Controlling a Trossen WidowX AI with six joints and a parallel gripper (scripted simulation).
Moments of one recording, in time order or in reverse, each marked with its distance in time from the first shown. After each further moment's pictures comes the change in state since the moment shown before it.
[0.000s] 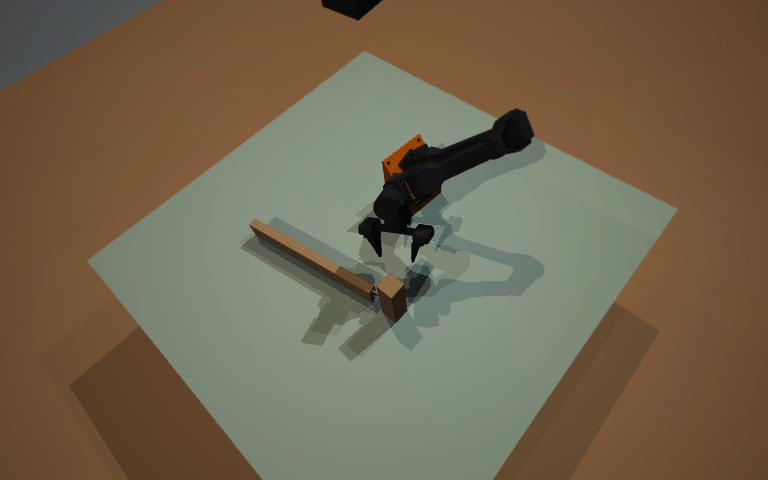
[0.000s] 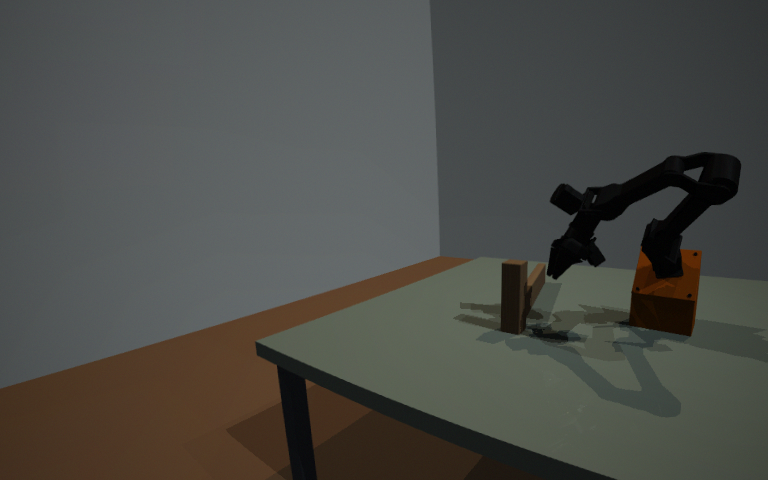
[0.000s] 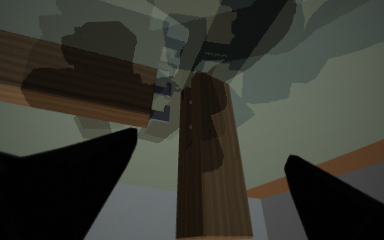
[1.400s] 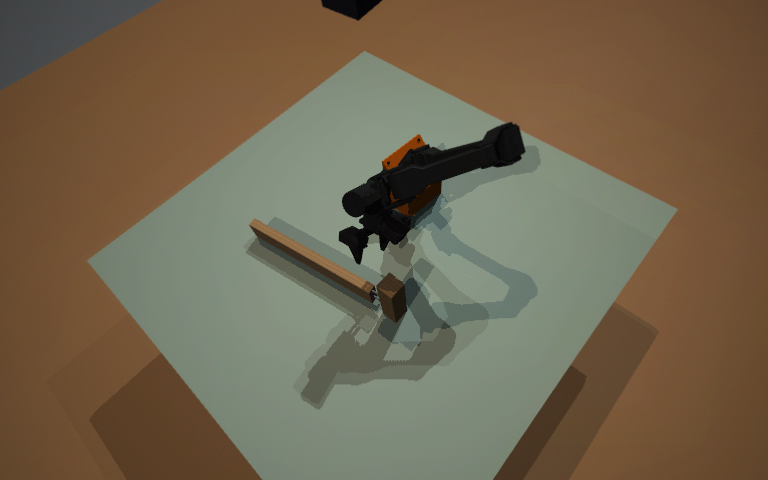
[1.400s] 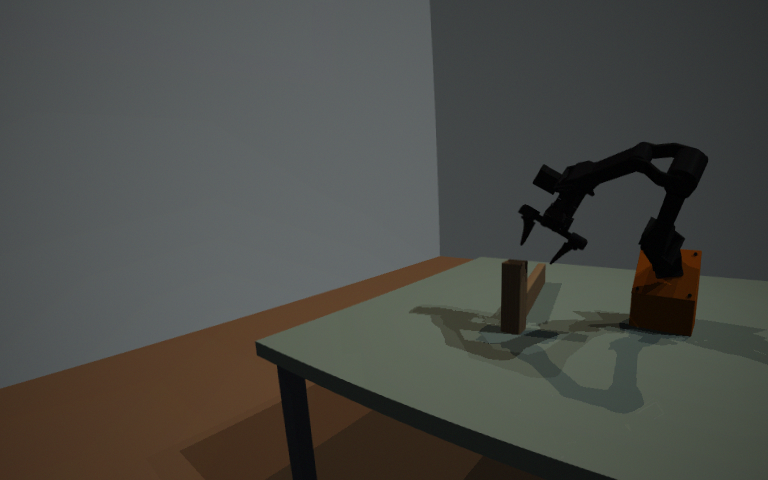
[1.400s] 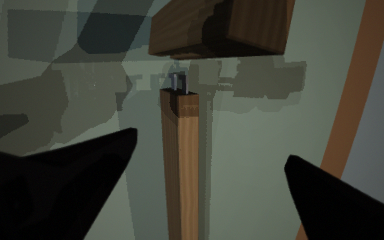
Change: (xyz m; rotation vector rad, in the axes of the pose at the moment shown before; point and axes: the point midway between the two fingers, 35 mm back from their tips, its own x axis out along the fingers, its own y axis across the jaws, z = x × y) arm -0.029 0.041 -0.058 1.875 0.140 0.134
